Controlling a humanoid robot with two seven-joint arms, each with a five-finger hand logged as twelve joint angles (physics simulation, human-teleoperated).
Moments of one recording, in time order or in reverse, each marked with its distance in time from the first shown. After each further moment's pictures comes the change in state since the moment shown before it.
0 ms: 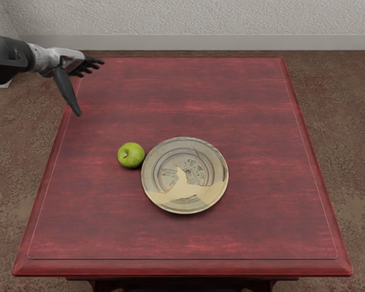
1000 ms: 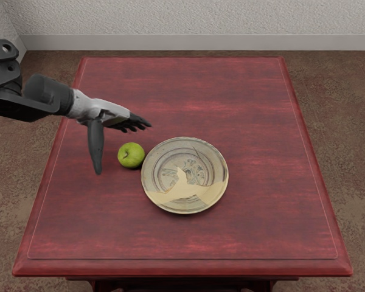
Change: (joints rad) left arm -0.160 0.129 0.310 -0.623 -0.122 0.063 0.006; right arm -0.018 0.000 0.001 0.000 0.002 0.001 0.000
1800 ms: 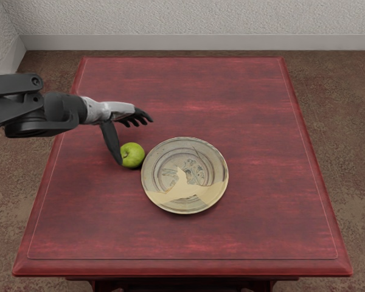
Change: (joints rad) left arm 0.099 -0.085 0.019 -0.003 0.041 0.350 -0.002; right arm 0.000 0.000 0.000 0.000 0.000 0.000 0.000
